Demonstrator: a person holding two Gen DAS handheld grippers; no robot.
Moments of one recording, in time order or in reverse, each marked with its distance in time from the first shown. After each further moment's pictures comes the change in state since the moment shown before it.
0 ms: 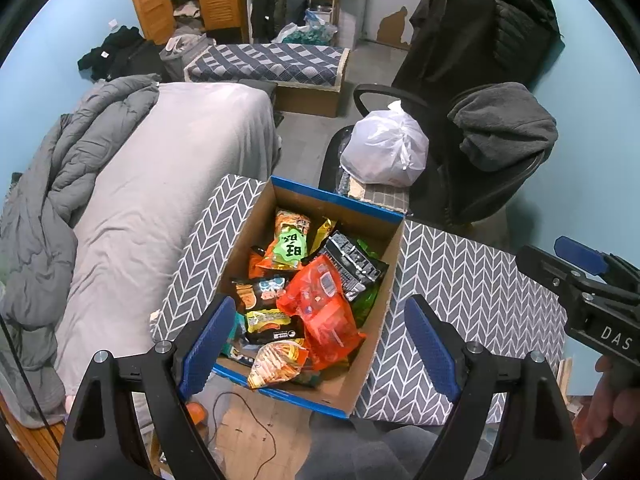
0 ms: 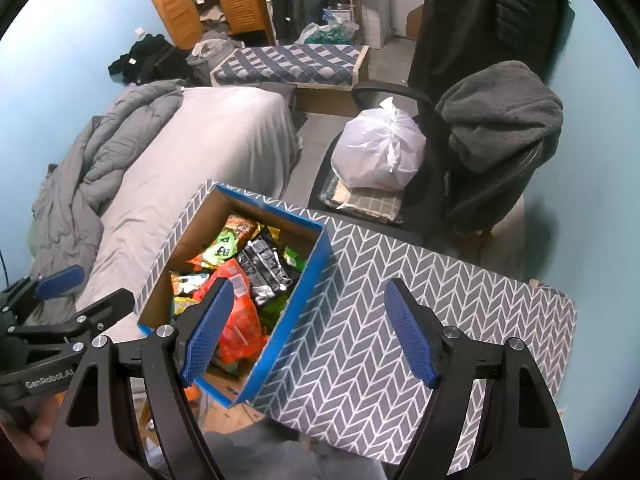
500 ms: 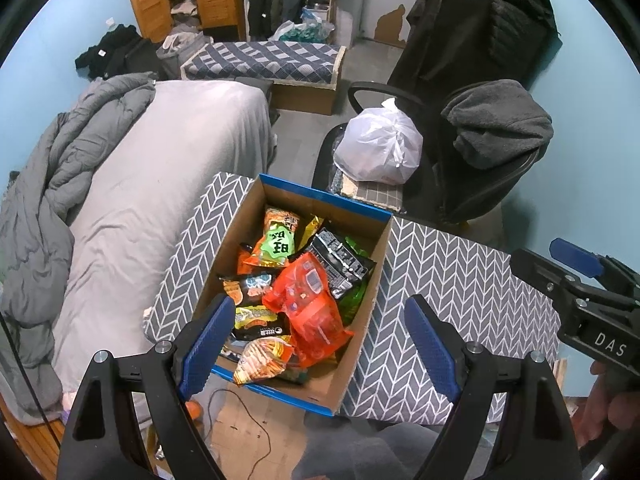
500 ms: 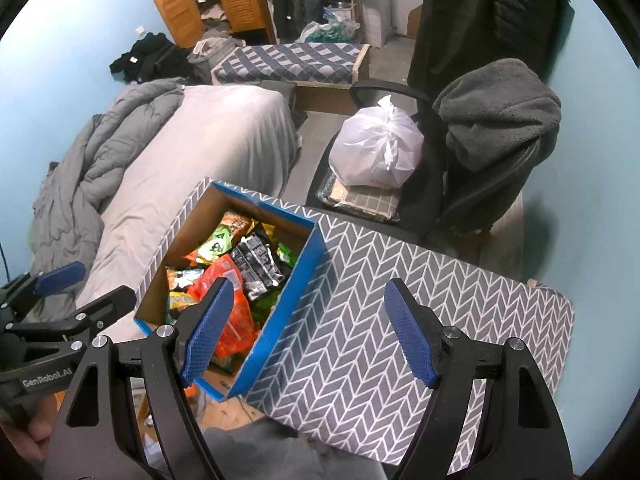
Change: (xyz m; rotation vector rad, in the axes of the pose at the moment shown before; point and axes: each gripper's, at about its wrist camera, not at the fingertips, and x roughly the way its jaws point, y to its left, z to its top) left arm 0.002 -0.016 0.000 -0.008 0.016 -0.006; right arm -0.004 -0.014 -0.002 -0.007 0.006 0.007
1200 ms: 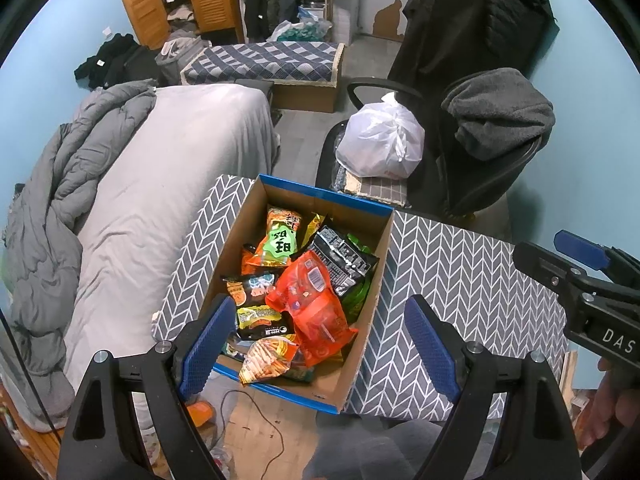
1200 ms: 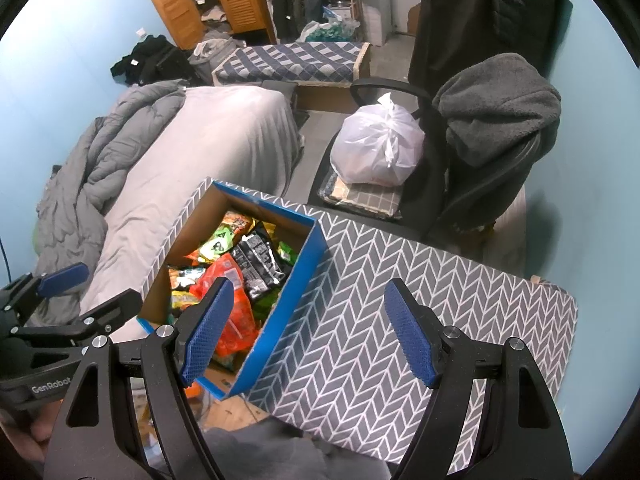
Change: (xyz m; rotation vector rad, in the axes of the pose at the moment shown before) left arm 0.000 -0.011 -0.003 0.033 0.000 0.030; right arm -0.003 -0.003 -0.003 0.004 -0.002 0.009
